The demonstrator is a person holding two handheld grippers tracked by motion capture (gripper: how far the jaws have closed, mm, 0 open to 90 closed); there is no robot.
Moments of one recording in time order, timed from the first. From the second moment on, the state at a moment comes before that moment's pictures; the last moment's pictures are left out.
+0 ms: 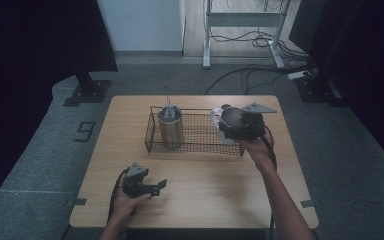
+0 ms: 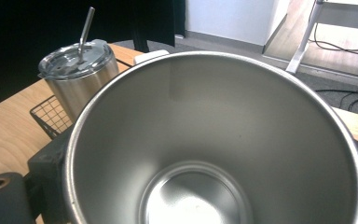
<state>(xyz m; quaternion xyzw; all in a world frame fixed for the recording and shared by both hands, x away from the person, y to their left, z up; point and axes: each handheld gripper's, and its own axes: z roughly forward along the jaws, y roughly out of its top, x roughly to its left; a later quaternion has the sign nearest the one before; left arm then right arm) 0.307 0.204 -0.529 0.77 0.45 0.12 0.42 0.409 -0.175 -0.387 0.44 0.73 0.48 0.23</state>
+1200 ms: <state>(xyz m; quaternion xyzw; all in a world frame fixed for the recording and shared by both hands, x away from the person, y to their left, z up) 0.308 0.205 -0.531 0.78 0.45 0.12 0.42 0.450 -0.176 -0.404 0.46 0.73 0.46 0.22</state>
